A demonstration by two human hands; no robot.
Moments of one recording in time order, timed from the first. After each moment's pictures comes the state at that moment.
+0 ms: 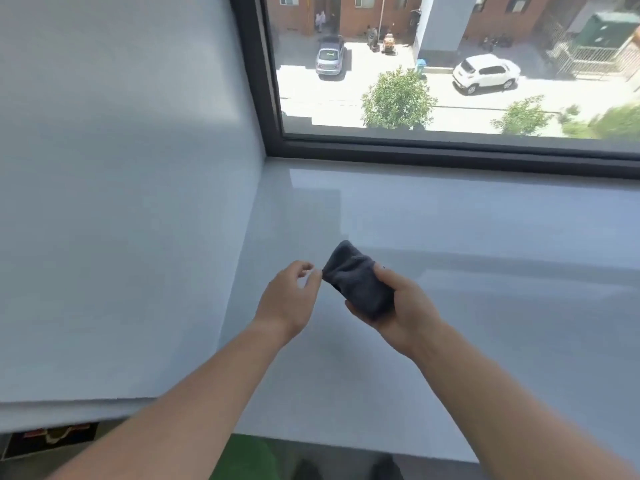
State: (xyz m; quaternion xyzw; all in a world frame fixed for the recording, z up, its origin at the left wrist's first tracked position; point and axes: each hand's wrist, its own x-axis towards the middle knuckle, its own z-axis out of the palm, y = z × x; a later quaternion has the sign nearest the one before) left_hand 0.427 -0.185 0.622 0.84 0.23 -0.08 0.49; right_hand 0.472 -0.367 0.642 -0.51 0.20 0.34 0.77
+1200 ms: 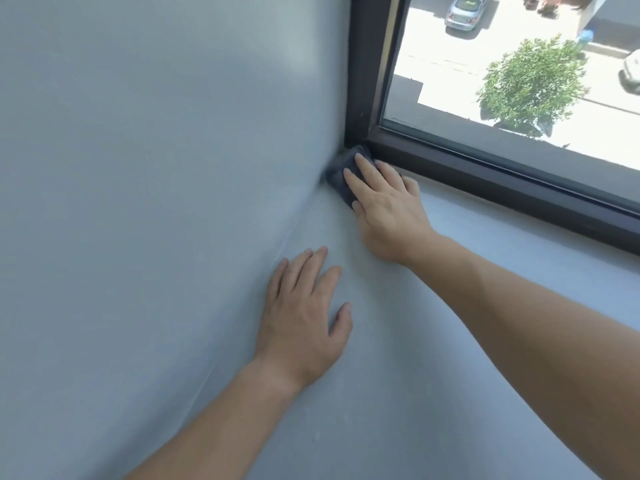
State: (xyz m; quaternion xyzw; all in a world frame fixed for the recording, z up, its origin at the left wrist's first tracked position) left_hand 0.543 -0.122 0.519 0.96 0.22 0.08 0.15; right_hand 0.759 -0.163 0.526 -0.87 -0.48 0.05 0.08
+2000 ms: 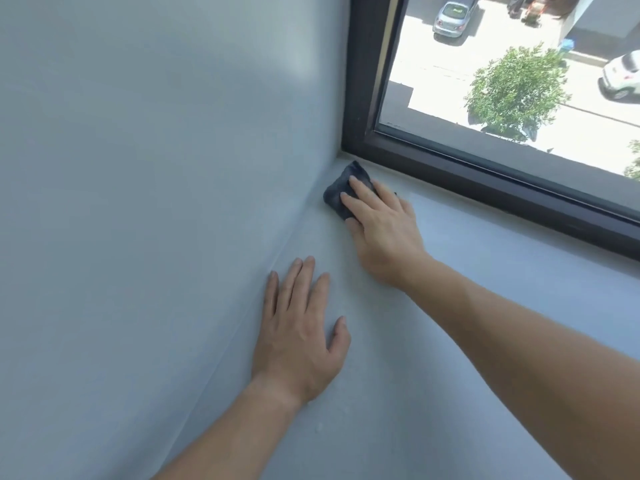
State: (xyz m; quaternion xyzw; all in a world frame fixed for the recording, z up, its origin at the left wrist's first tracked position) left_hand 0.524 -0.135 0.514 0.96 0.23 0.05 0.14; right_hand 0.732 -0.181 0.522 -0.87 -0.46 0.04 0.16
